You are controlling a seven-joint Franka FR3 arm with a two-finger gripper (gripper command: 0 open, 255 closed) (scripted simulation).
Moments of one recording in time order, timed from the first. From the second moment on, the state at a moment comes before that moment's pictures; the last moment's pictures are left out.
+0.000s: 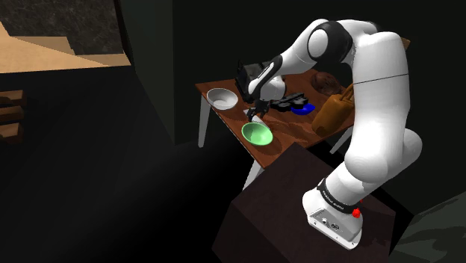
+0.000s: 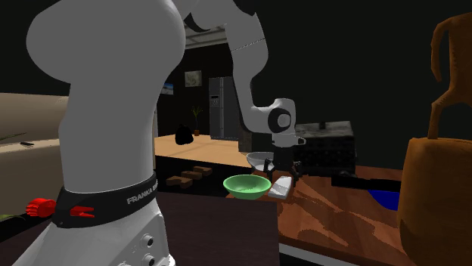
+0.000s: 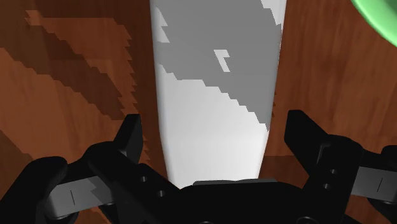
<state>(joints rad) -0.30 0.73 -0.18 -1.98 0.25 2.68 -0.42</state>
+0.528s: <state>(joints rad) -0.30 0.73 -0.18 -1.98 0.25 2.68 -0.42</state>
